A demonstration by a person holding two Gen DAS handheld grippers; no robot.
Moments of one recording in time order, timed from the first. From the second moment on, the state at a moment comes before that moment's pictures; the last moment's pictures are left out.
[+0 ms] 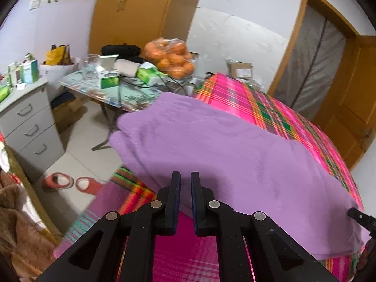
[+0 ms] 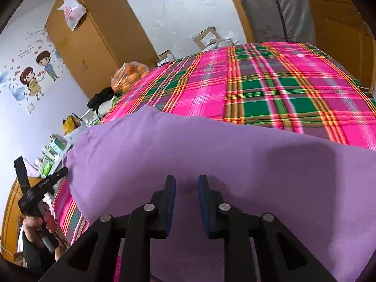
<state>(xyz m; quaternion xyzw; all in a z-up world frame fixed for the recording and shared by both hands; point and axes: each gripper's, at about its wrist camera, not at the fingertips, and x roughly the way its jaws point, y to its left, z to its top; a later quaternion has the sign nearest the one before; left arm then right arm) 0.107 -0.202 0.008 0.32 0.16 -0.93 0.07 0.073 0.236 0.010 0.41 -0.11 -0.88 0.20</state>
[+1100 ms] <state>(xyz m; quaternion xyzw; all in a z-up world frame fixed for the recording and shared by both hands) 0.060 -0.251 0.027 0.28 0.27 -0.92 0.04 0.046 0.156 0.033 0.41 -0.05 -0.87 0.27</state>
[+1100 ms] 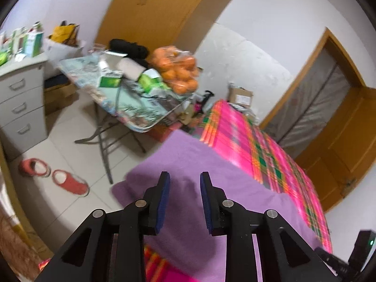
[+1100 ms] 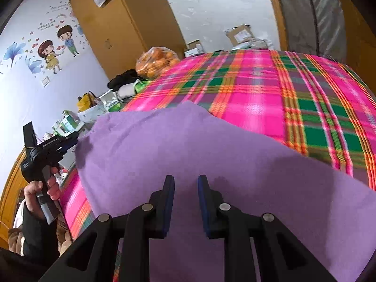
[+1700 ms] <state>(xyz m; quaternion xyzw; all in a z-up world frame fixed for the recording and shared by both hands) 0.019 -0.257 0.039 0.33 0.24 -0.91 0.01 -0.006 0.085 0.047 0.42 -0.05 -0.85 0.31</state>
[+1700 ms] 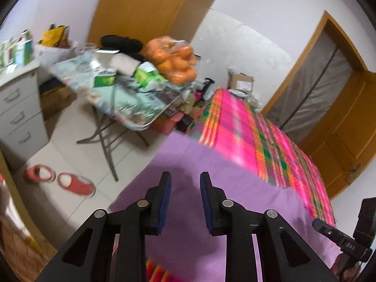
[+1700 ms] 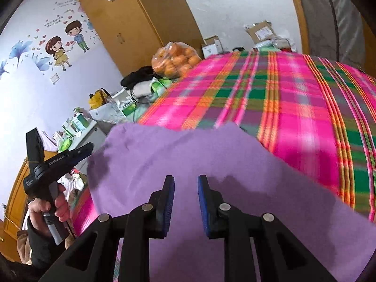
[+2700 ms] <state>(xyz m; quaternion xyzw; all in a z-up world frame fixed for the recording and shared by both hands) -0.038 -0.242 0.032 0.33 0.22 -0.92 -0.01 -0.112 0.009 -0.020 0.51 -0.23 -0.76 0.32</state>
